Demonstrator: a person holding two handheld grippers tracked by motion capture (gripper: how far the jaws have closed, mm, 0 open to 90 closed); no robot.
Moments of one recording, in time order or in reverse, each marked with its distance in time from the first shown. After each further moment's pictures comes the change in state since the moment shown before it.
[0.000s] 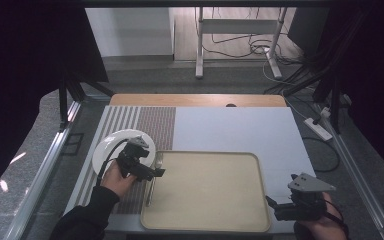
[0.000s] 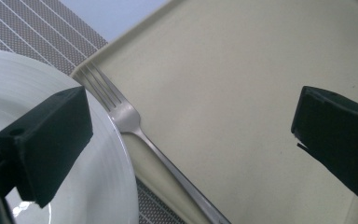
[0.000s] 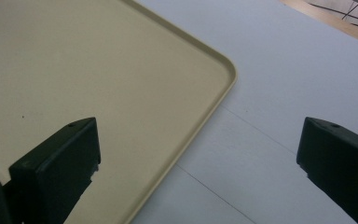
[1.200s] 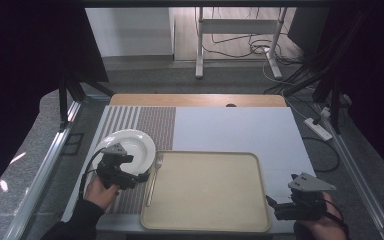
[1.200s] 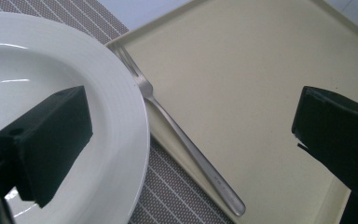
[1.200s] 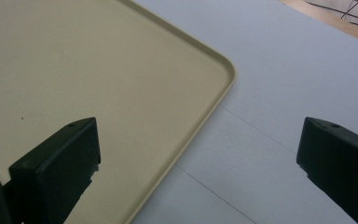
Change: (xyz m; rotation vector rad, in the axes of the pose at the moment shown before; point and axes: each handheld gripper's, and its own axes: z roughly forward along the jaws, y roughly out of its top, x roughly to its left) left arm -0.001 -0.042 -0.036 -0.103 0.026 -0.059; right arm 0.000 0.000 0.000 0.000 -0.003 0.007
